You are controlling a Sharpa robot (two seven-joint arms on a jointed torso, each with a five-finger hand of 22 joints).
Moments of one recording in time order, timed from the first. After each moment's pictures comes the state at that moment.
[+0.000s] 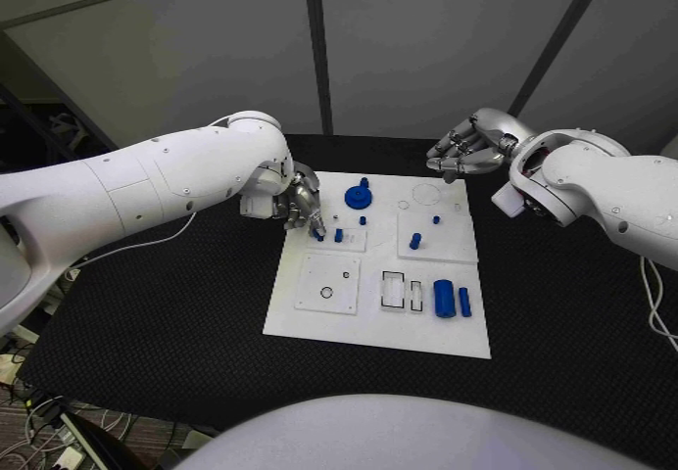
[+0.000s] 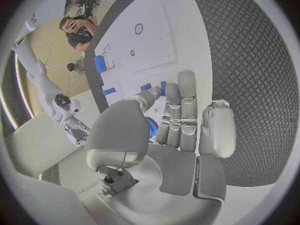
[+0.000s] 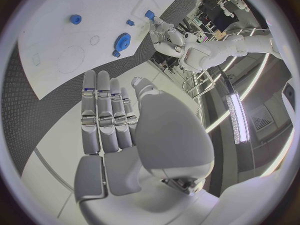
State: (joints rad) left arm 1.31 -0.58 -0.04 1.14 -0.98 0.51 -0.54; left_hand 1.19 -0.06 0.52 0.00 0.17 1.00 0.07 0.36 0.64 1.26 0.01 0.87 0.62 1.44 -0.06 0.51 0.80 0.06 1.46 0.04 1.35 1.31; right arm 1.28 -0.70 0.01 1.29 -0.95 -0.21 -0.04; right_hand 1.46 -0.14 0.16 0.27 0.40 1.04 0.17 0.08 0.07 1.30 0.09 0.10 0.14 1.37 0.04 0.09 0.30 0.17 1.20 0.14 0.27 0.24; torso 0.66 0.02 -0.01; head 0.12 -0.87
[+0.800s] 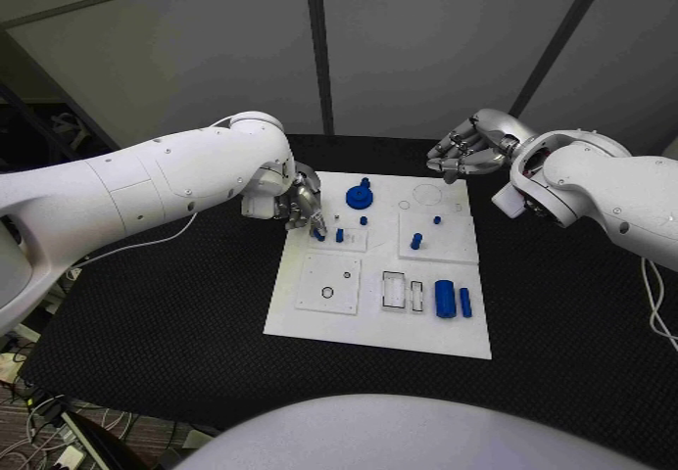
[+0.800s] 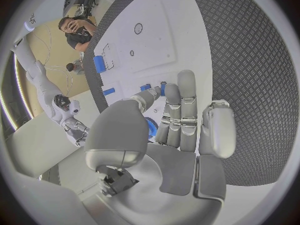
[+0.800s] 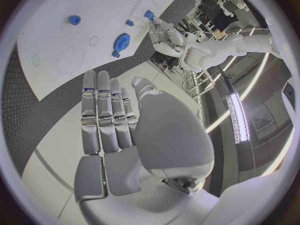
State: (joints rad) left arm 1.31 -0.58 -0.04 1.15 -0.98 0.51 -0.55; left_hand 1.17 -0.07 0.53 0.00 0.19 1.00 0.07 0.37 0.65 1.26 0.01 0.88 0.64 1.44 -0.05 0.51 0.80 0.06 1.46 0.04 1.35 1.31; right arm 1.28 -0.70 0.01 1.29 -0.94 -0.20 -0.04; right_hand 1.46 -0.14 0.16 0.27 0.40 1.04 0.17 0.08 0.07 1.30 0.09 0.10 0.14 1.37 0.04 0.09 0.30 0.17 1.20 0.14 0.27 0.24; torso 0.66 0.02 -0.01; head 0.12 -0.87
